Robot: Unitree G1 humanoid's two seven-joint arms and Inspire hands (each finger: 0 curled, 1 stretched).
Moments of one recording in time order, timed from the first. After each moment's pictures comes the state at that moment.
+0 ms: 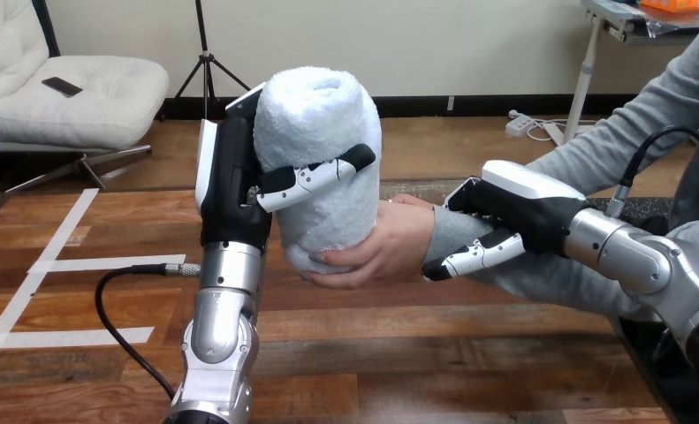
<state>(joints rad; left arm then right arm) -0.52 -0.01 0.07 0.82 0.01 -0.80 0.00 -0.81 -0.53 0.35 1.13 -0.51 -0.64 0.24</state>
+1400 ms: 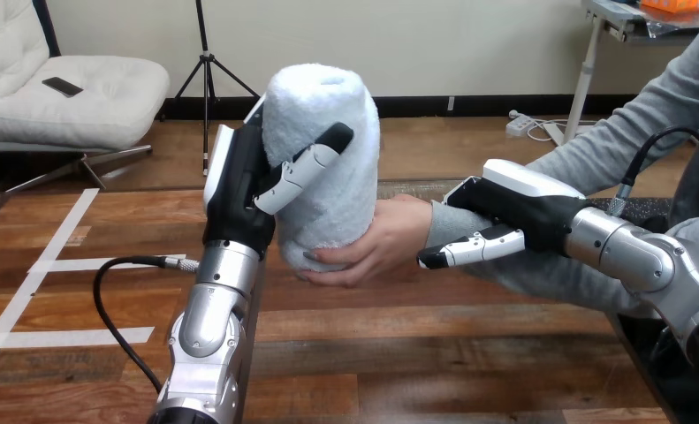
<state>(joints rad) -0.51 0.03 0.06 0.81 -0.01 -0.69 -0.13 -0.81 -0.53 0.34 1.13 -0.46 -0.64 0.28</state>
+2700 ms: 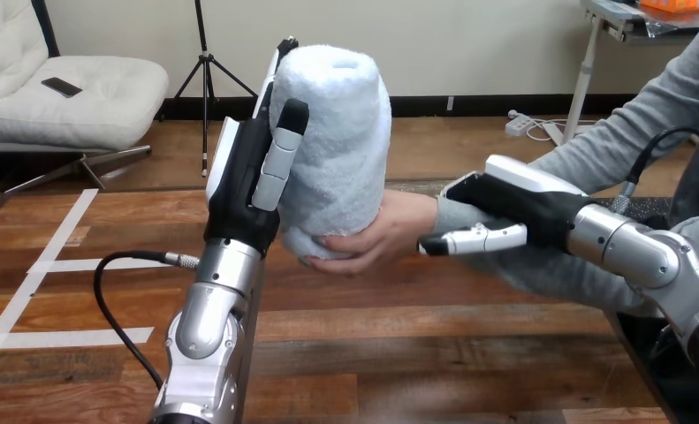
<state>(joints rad) -0.47 0.03 0.05 0.71 -0.03 -0.68 -0.16 -0.81 -0.53 0.31 1.13 -0.40 -0.65 0.32</state>
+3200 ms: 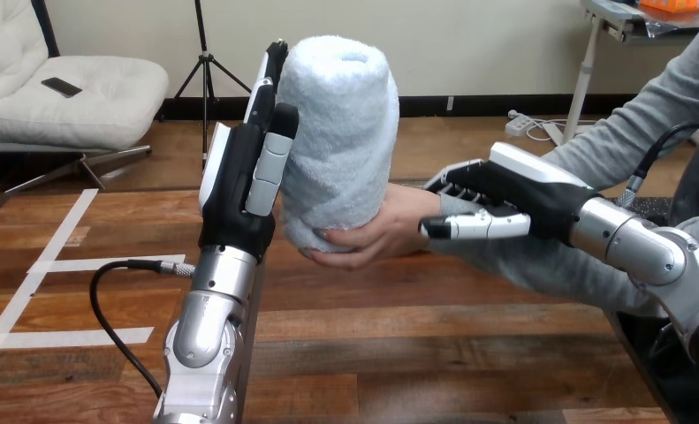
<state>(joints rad) -0.44 0.02 0.05 0.66 -0.04 -0.66 -0.14 -0.81 -0.52 0.28 1.13 -0.36 -0.68 0.32</state>
